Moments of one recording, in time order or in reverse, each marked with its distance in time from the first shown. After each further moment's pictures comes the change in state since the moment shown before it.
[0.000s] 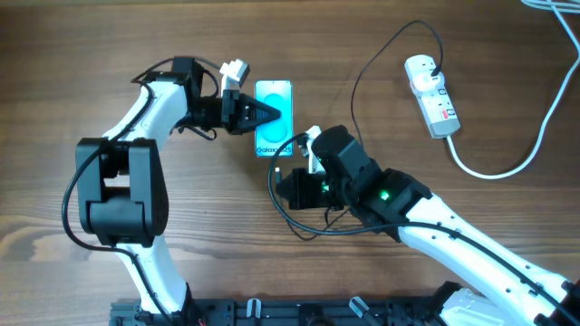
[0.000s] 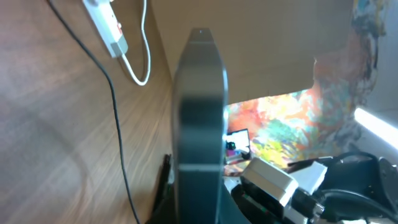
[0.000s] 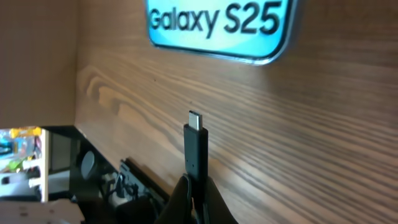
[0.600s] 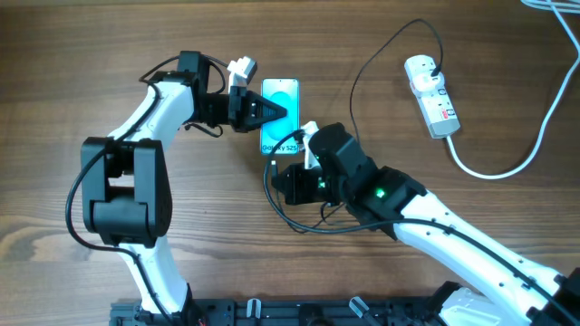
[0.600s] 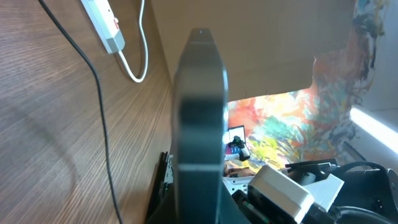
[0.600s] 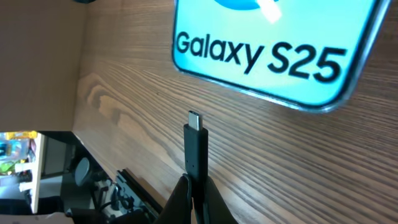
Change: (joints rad) left arm -0.031 0.000 0.000 0.103 0.002 -0.141; right arm 0.000 0.030 0.000 0.069 0.020 -0.034
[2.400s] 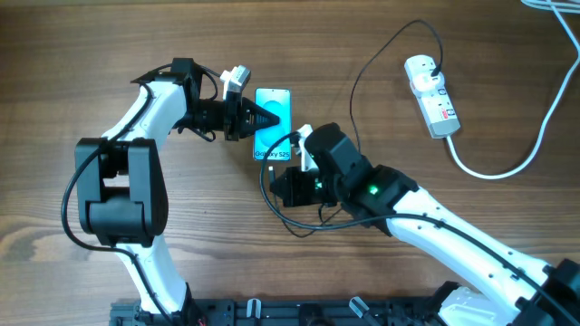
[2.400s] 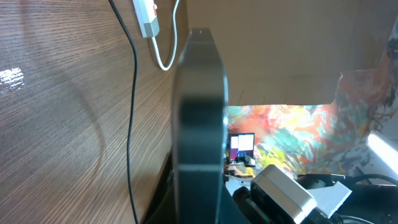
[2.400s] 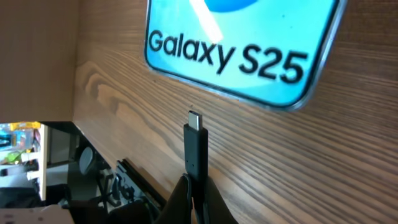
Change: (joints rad) left arm 0.036 0.000 0.000 -0.156 -0.119 0.035; right arm 0.000 0.043 0.000 0.003 -0.048 0.004
